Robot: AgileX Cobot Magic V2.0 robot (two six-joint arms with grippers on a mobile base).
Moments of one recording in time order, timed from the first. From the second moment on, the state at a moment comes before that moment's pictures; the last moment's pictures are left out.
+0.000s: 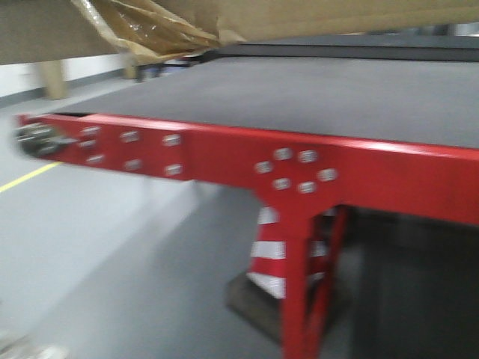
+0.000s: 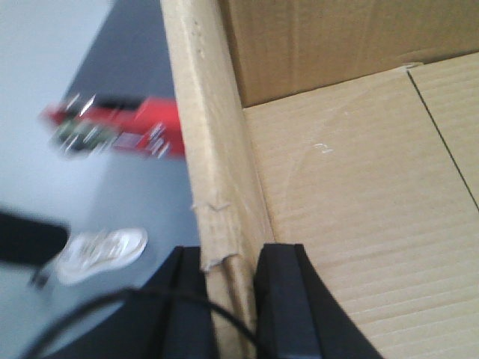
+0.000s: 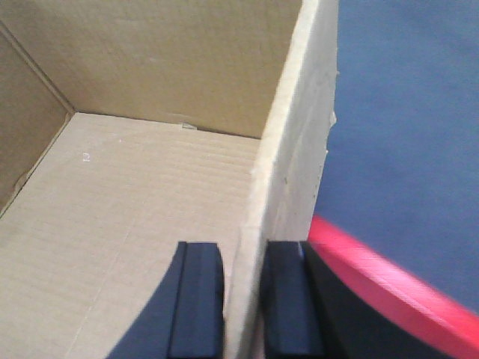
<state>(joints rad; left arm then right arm) -0.42 1.31 -1.71 0.37 1.19 -0.29 0.50 1.23 -1.69 -0.04 1.06 0.17</state>
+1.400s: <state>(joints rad) -0.42 1.31 -1.71 0.43 1.17 -0.29 0.51 1.23 -1.69 -0.02 1.05 0.17</state>
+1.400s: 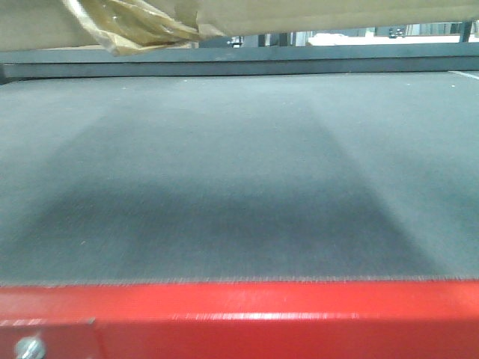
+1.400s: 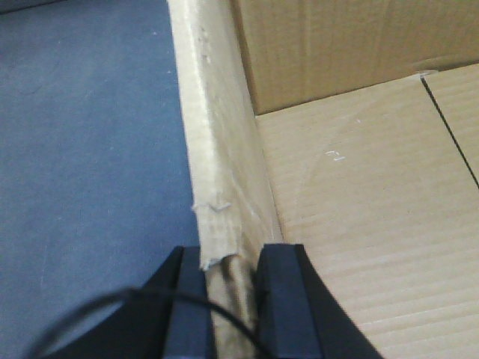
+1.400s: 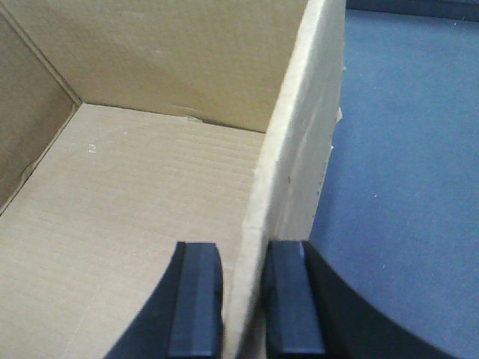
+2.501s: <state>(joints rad) -0.42 1.31 -1.71 0.41 1.17 -0.29 0.51 1.23 -1.69 -0.02 1.05 0.17</state>
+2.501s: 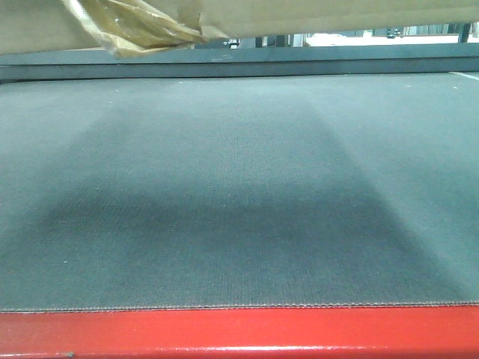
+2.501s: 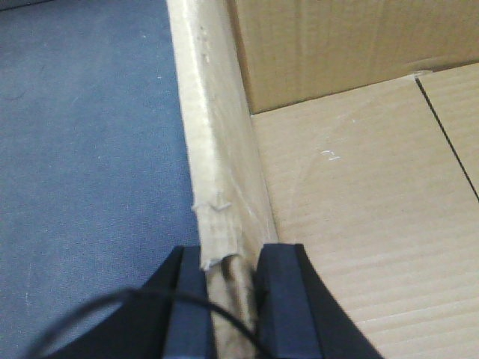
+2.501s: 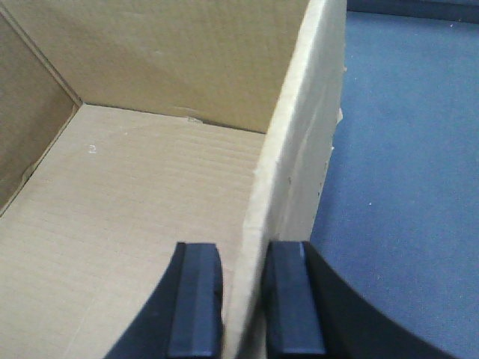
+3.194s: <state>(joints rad) -0.27 1.43 -1.71 0.26 0.98 -0.27 0.45 1.45 -1.69 -0.05 0.93 0.16</state>
